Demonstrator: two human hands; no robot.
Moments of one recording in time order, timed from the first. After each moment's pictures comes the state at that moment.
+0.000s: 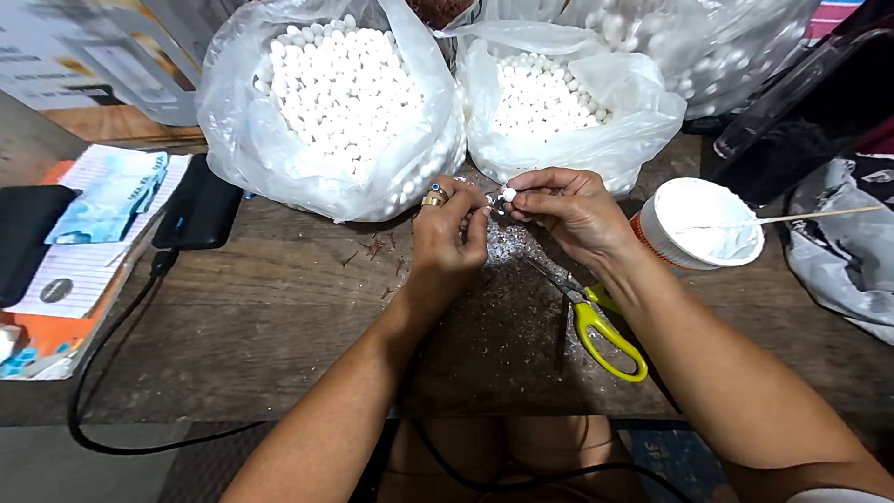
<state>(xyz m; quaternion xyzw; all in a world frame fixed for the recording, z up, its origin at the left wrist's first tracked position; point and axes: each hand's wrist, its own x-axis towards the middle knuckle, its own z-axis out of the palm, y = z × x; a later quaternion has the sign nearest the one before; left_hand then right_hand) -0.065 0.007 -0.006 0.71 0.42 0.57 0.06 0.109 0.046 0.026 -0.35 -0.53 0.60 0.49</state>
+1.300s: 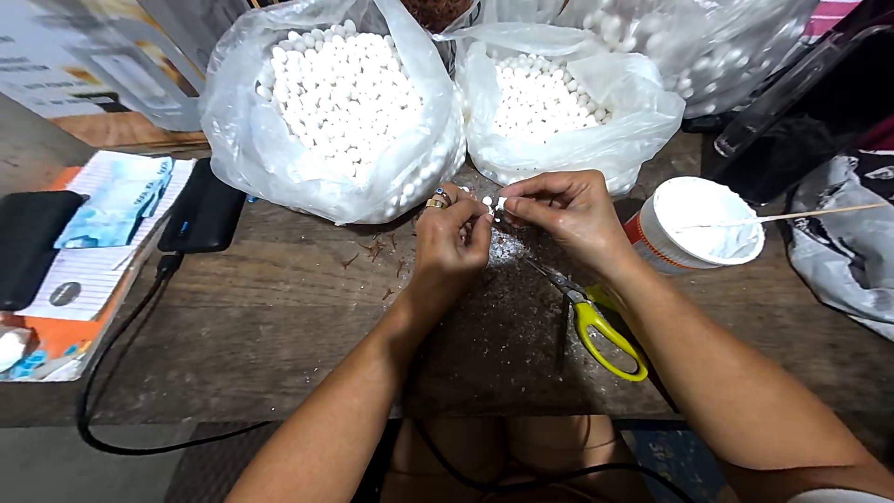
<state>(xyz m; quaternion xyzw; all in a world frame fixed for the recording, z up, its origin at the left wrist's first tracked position) -0.065 0.004 -0.006 0.71 0.44 0.54 0.11 0.108 0.040 0.026 -0.35 -0.69 0.43 0.47</state>
